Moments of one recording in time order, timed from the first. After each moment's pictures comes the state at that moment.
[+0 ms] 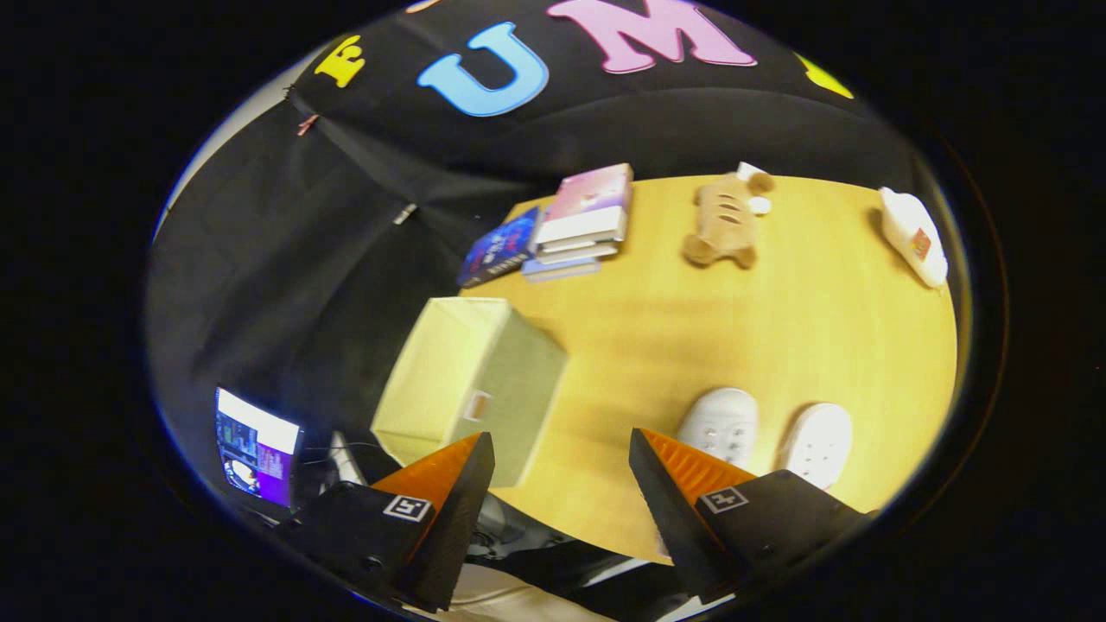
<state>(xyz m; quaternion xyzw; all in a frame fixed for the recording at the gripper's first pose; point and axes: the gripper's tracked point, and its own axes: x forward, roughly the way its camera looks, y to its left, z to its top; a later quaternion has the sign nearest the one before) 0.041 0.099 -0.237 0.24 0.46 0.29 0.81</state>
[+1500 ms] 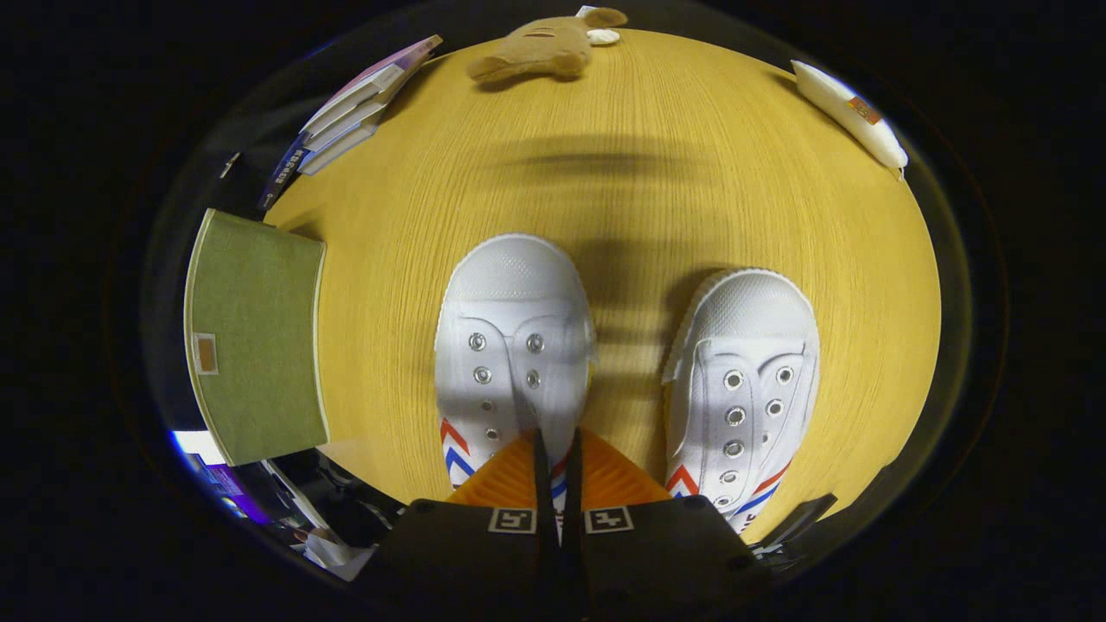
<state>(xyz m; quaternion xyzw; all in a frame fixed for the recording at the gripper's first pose) 0.006 0.058 -0.440 0.18 0.67 0.17 0.71</state>
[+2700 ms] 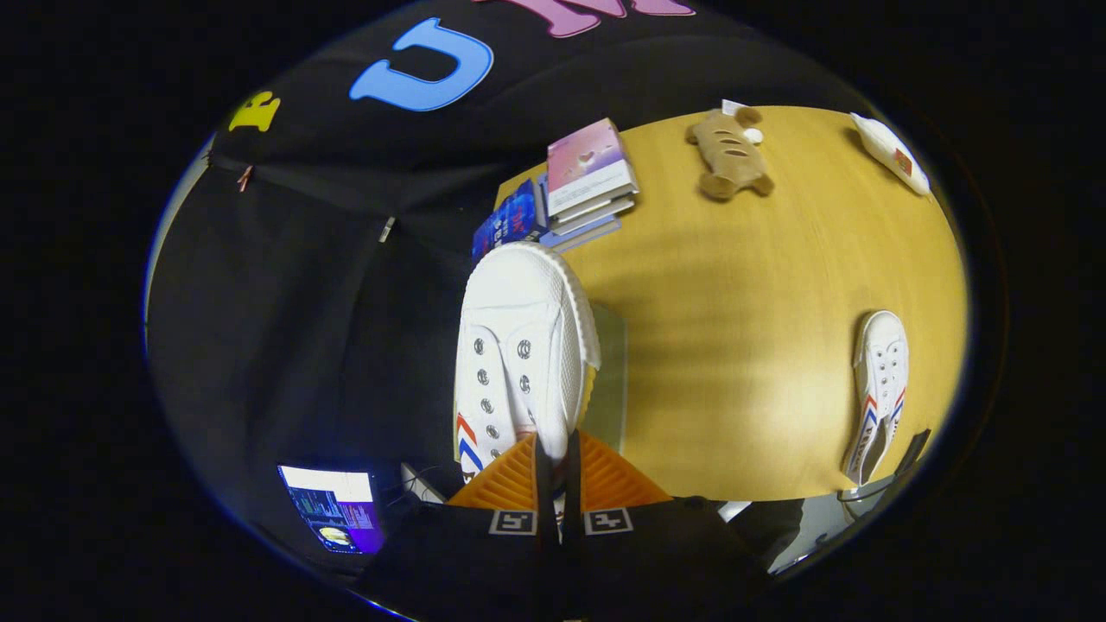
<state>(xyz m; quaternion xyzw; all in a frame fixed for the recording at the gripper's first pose) 0.031 0.216 -0.138 0.36 0.53 0.27 0.72</state>
